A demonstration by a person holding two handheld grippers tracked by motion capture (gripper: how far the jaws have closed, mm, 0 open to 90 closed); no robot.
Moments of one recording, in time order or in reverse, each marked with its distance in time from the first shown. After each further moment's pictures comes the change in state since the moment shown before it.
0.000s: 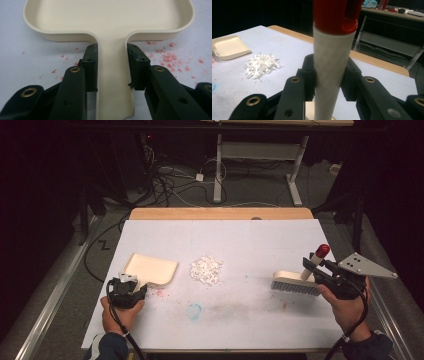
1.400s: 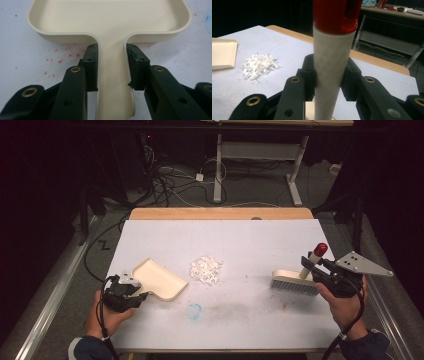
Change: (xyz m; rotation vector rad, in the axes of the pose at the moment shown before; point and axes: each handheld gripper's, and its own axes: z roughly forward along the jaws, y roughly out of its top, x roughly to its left) left arm -0.005 0.011 -0.039 0.112 -0.159 0.286; right arm -0.001 -0.001 0.008 0.000 -0.008 0.009
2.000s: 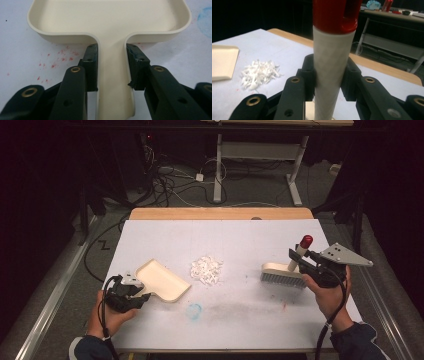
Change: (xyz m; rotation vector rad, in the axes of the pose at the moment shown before) left arm -0.004 0.004 0.001 0.003 -0.022 0.037; right arm 0.010 0.010 0.034 -0.021 0.018 -0.002
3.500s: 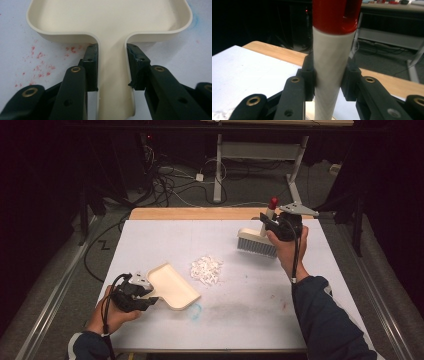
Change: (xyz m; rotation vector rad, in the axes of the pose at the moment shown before) left arm -0.007 0.014 0.001 0.057 -0.129 0.132; right arm -0.008 0.048 0.137 0.041 -0.084 0.087
